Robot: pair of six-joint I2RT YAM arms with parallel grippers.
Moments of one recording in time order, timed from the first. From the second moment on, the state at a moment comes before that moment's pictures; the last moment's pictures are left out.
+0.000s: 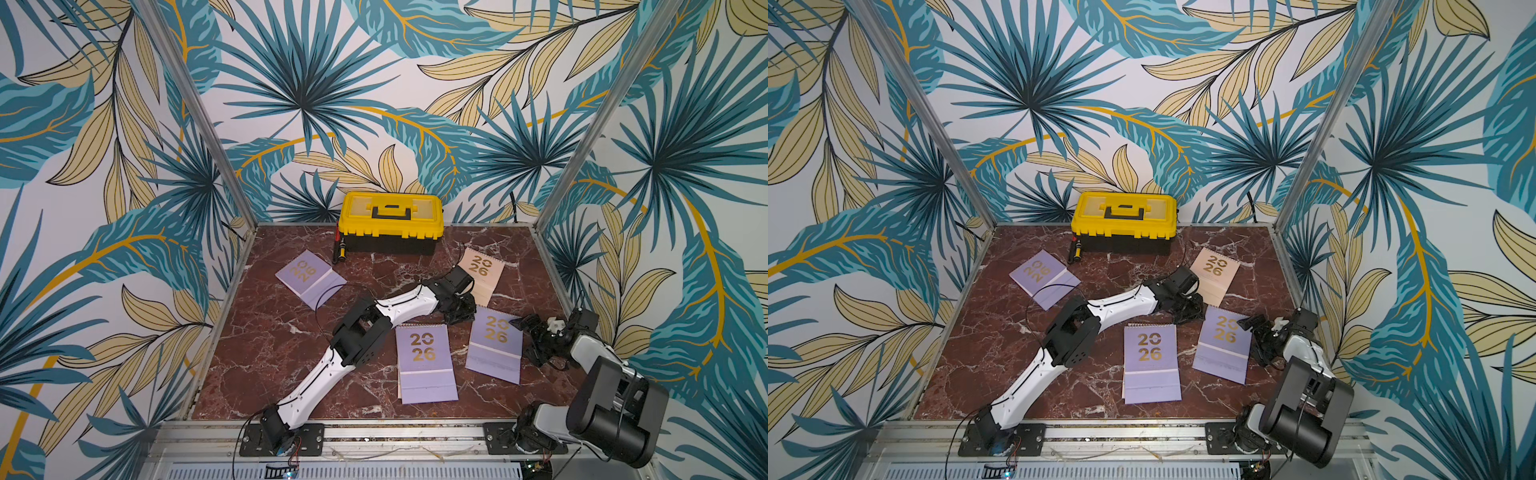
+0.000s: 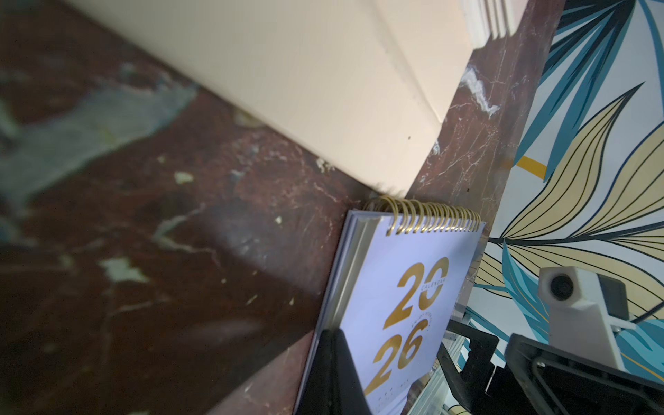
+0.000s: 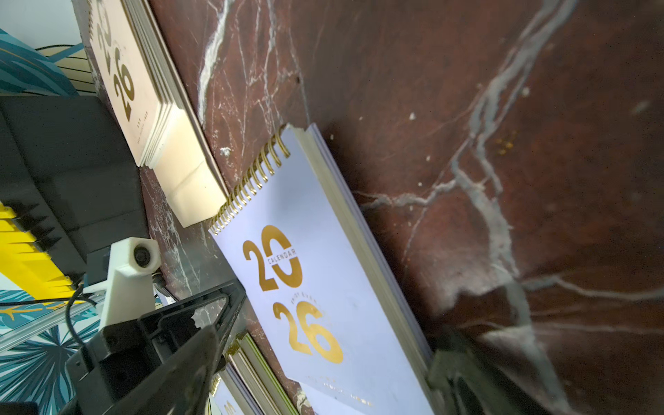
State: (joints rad) left arm -0.90 2.54 2.13 -0.49 0.42 -1.10; right arm -0.60 1.32 0.55 -0.42 -0.62 0.55
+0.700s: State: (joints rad) left arm -0.88 2.55 2.15 -0.50 0.43 -1.10; right arm -0.61 1.17 0.45 -0.28 -0.81 0.63
